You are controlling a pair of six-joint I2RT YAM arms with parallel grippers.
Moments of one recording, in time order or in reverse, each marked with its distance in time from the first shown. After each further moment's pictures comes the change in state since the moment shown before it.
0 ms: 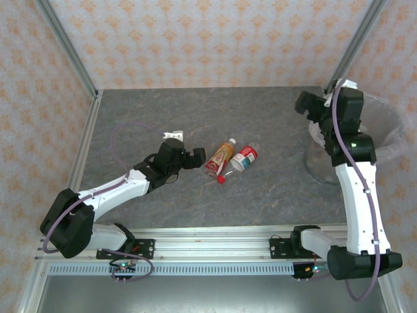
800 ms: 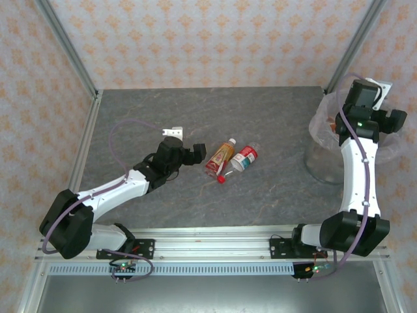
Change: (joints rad) left arm 0.001 -0.011 0.000 0.090 -0.053 0.060; right arm -0.304 0.199 0.000 0.109 0.652 -0.448
